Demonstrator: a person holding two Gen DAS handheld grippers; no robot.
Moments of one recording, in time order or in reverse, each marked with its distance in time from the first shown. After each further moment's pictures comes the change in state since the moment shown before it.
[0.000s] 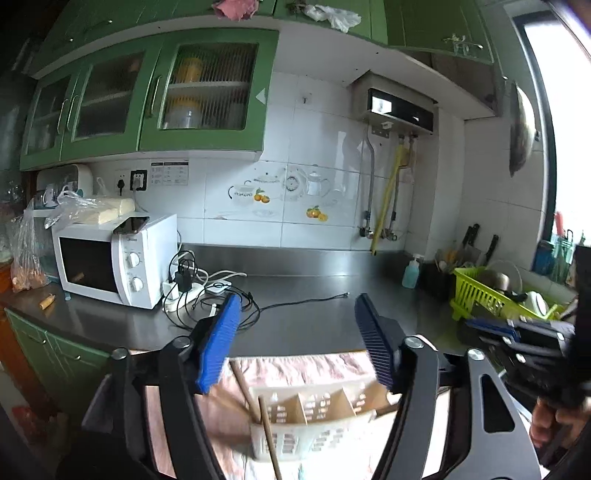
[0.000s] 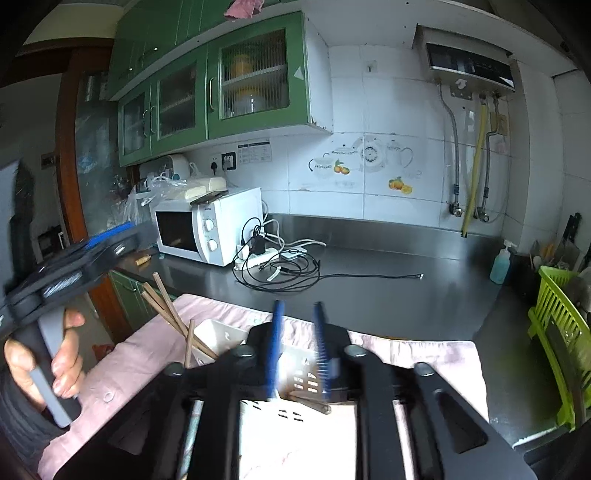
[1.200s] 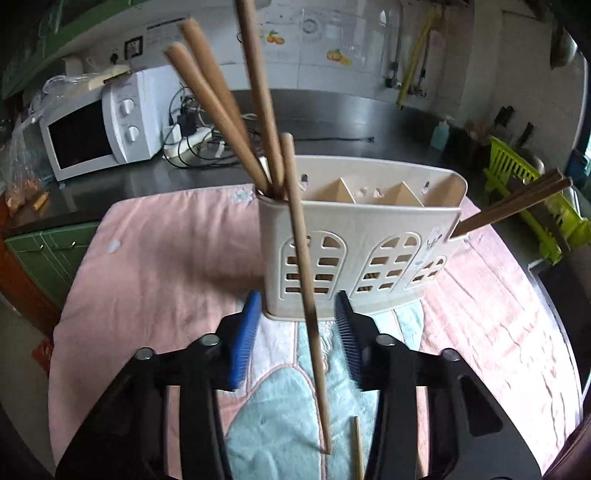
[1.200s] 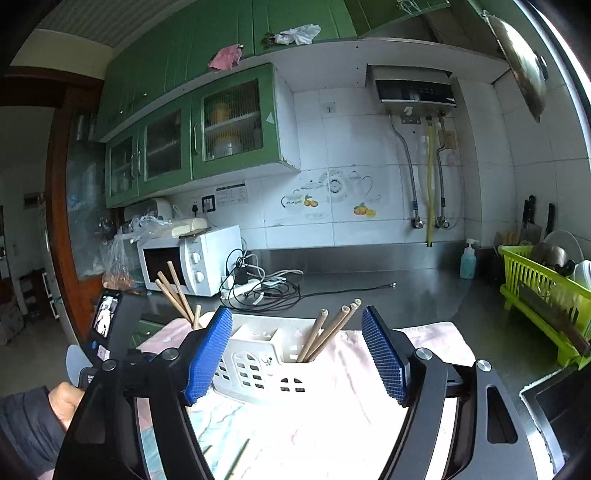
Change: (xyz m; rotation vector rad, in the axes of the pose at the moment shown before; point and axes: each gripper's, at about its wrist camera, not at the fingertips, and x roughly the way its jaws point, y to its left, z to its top) left arm 0.074 0.034 -0.143 -0.007 0.546 0.054; right arm -0.071 0.020 -0.092 0.091 -0.210 -0.102
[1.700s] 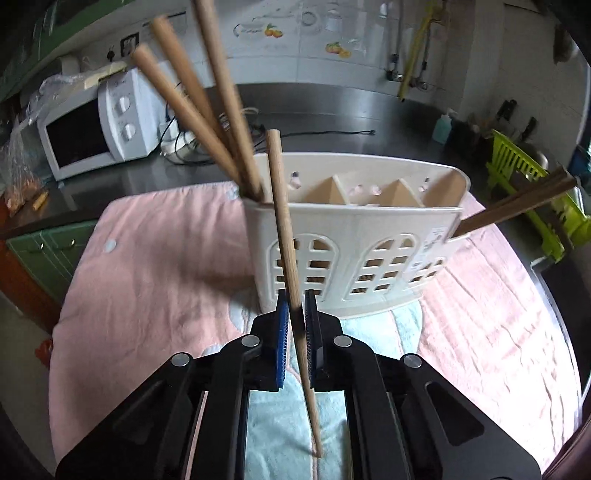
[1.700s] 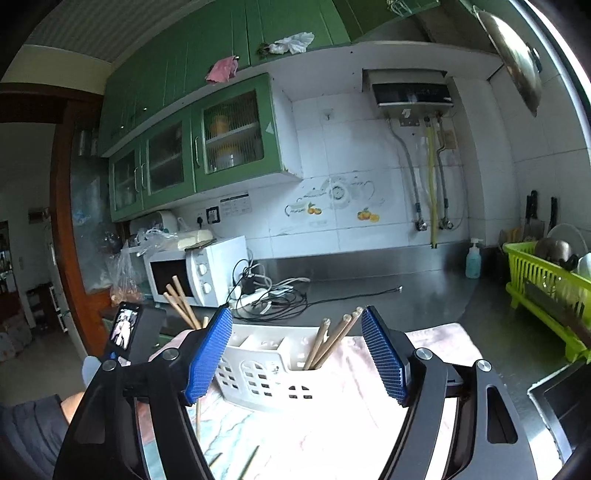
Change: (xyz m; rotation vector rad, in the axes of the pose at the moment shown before) left arm 0.000 -0.011 0.004 0.016 0.010 0.019; right arm -0.008 -0.005 0.005 0.041 -0.037 0.024
